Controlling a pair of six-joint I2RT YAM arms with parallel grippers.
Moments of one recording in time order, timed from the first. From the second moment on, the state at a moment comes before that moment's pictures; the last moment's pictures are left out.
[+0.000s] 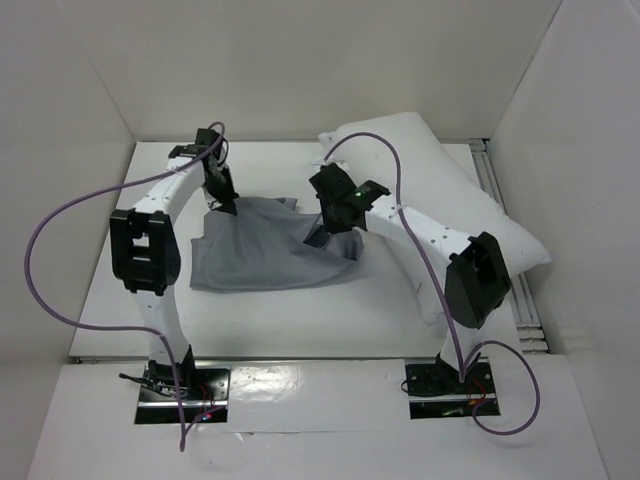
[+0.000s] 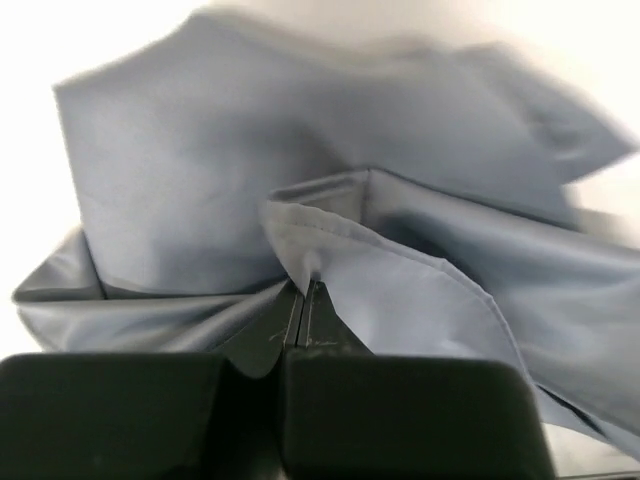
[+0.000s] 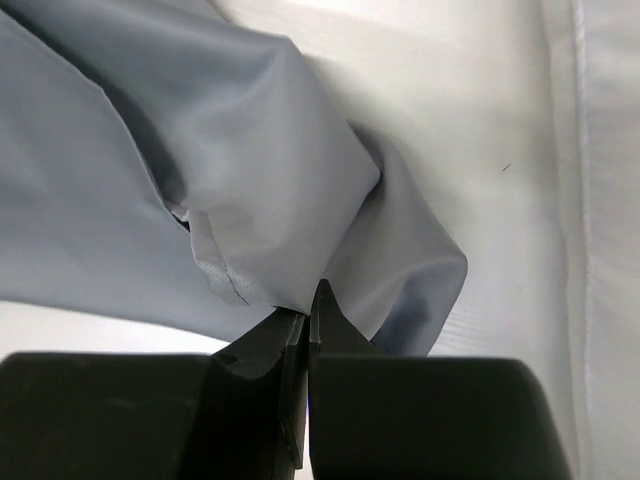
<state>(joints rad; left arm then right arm) -0.09 1.99 1.69 -0.91 0.07 -0.42 0.72 1.77 1.50 -0.71 0.29 0.45</state>
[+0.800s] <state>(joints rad) 0.34 1.35 2.19 -0.82 0.58 -0.67 0.51 1.47 2.12 -0.82 0.17 0.32</state>
